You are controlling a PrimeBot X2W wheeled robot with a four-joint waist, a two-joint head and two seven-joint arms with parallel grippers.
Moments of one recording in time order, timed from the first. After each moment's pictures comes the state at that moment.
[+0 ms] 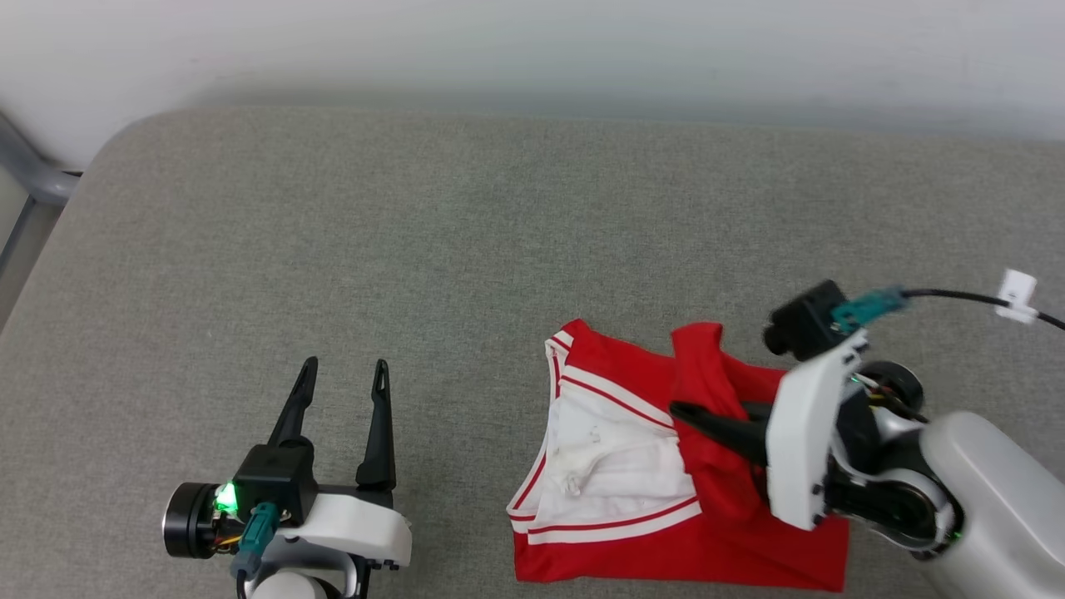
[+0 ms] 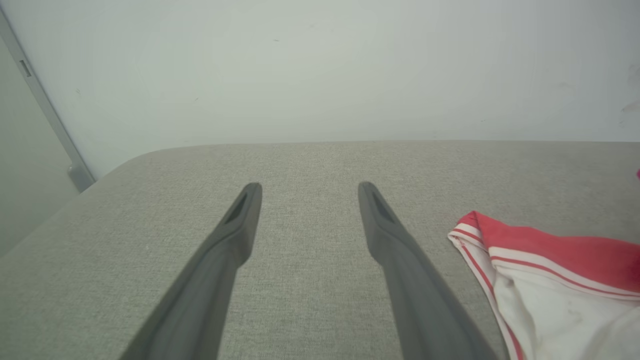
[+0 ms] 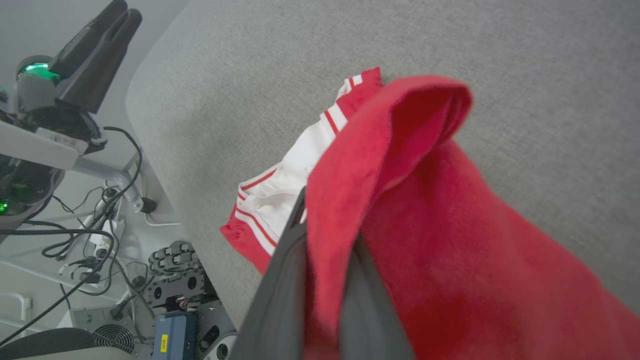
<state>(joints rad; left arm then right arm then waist) -0.07 0.07 -0.11 0.11 -0.08 0.05 -0.26 -0.45 -0.49 0.60 0.05 0.97 0.13 0.61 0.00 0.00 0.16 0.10</state>
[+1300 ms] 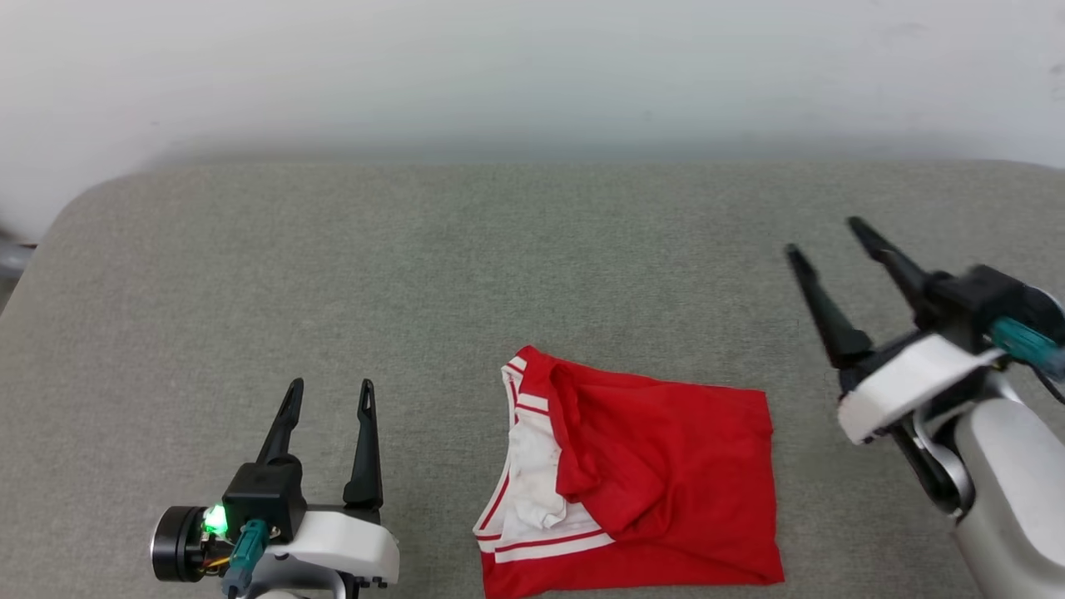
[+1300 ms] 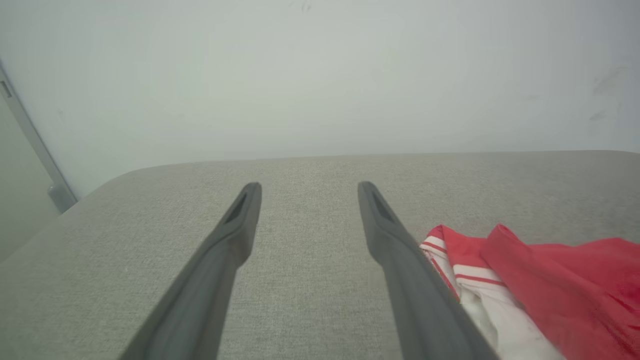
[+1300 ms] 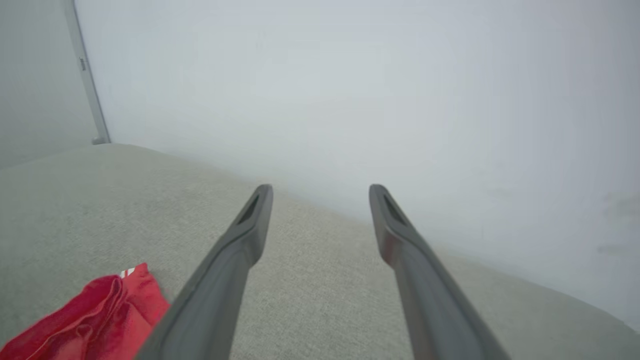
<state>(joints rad) -0.04 0.05 -0.06 0.11 -0.05 0.03 -0.26 -0.48 -0.38 0.38 0.36 0.37 0.13 -0.20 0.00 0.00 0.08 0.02</state>
